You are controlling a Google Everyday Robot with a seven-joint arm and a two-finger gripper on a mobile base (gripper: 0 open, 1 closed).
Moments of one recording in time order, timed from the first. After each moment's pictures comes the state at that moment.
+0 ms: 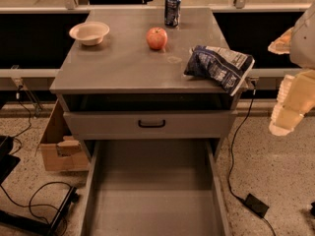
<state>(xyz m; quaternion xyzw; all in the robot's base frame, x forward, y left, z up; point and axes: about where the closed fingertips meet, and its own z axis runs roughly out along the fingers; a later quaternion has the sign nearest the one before) 0.438 -0.216 0.977 -0.60 0.78 -0.04 0.16</state>
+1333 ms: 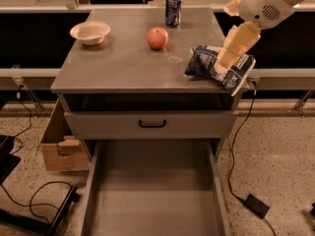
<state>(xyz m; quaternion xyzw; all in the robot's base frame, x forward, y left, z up) 0.587 -0.160 0.993 -0.60 0.74 0.04 0.30</state>
